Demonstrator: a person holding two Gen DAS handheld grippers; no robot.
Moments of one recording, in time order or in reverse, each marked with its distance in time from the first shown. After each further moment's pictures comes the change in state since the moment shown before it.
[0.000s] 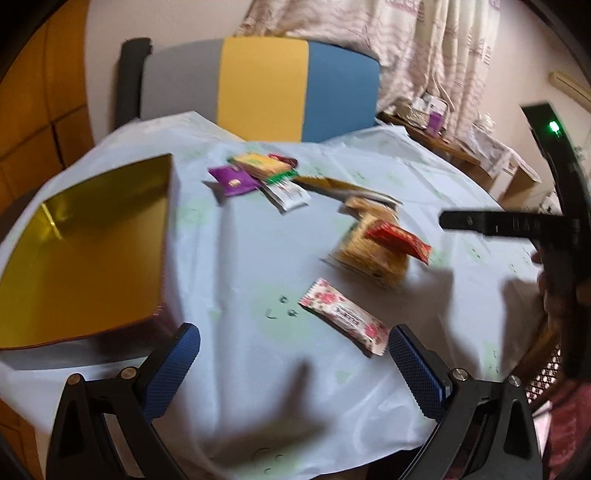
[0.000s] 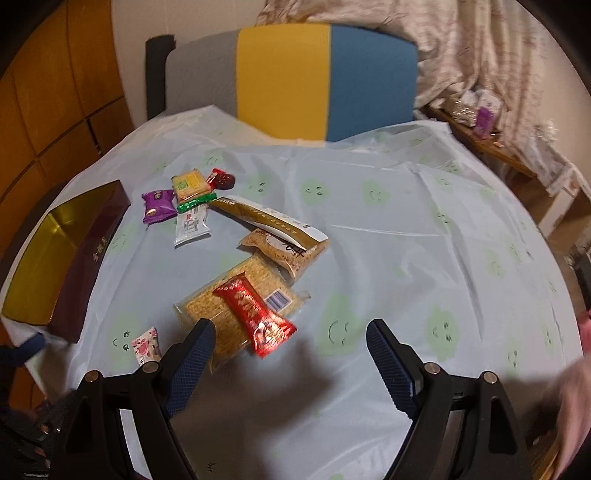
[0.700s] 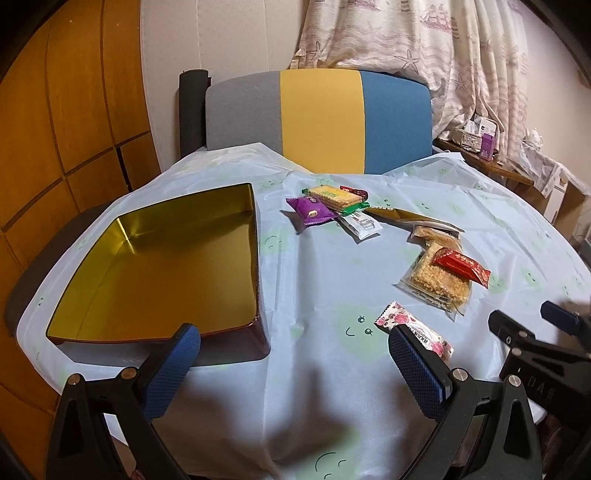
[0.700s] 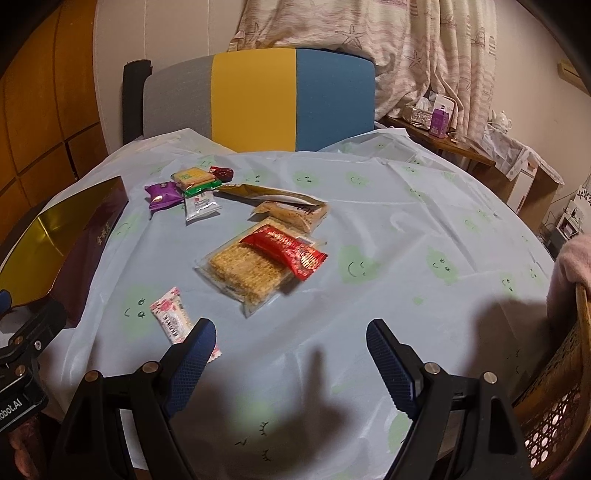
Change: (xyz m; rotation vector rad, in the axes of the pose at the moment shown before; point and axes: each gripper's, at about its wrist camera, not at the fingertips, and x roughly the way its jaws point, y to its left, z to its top) left arm -0.027 0.019 -0.009 -0.035 -0.145 0.286; right arm -0.018 0.061 -0.087 0.121 -0.156 -0.162
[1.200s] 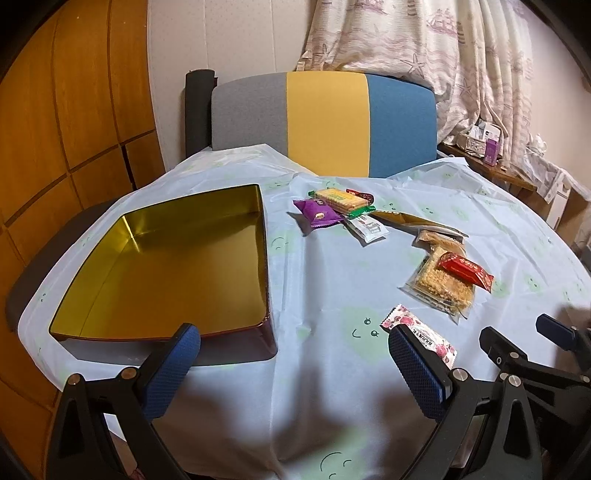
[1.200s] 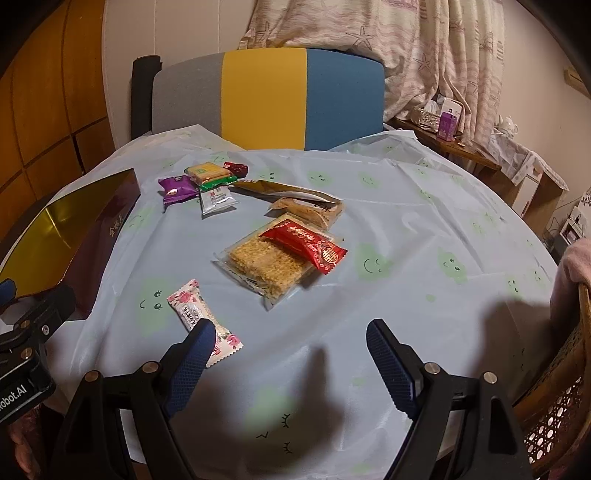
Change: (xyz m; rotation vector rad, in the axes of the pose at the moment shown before) left arm -0.003 0.007 0.000 -0.020 -0.008 0.009; right arm -0.003 0.017 -0.005 -0.021 0.002 0.014
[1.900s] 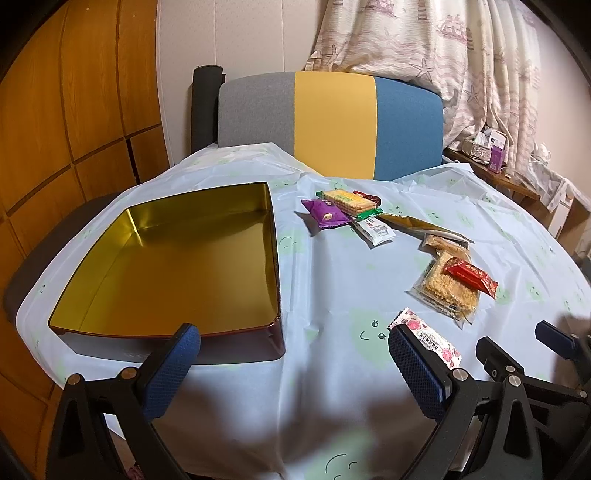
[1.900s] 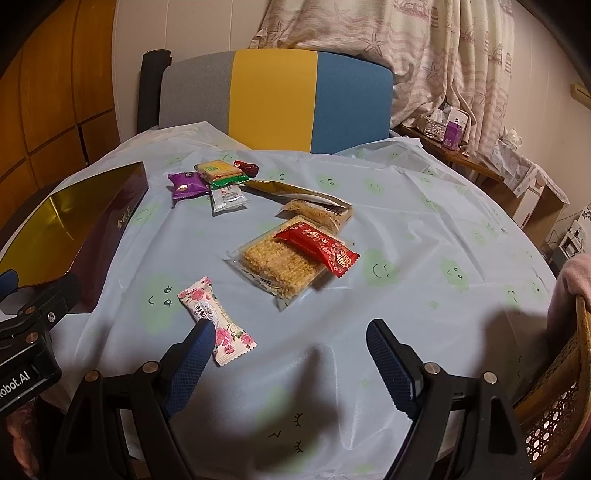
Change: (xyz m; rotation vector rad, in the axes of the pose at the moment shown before) left arm 0.002 0.008 -0.001 -0.036 0.000 0.002; right arm -0.004 0.017 0.000 -0.048 -0.005 -0.010
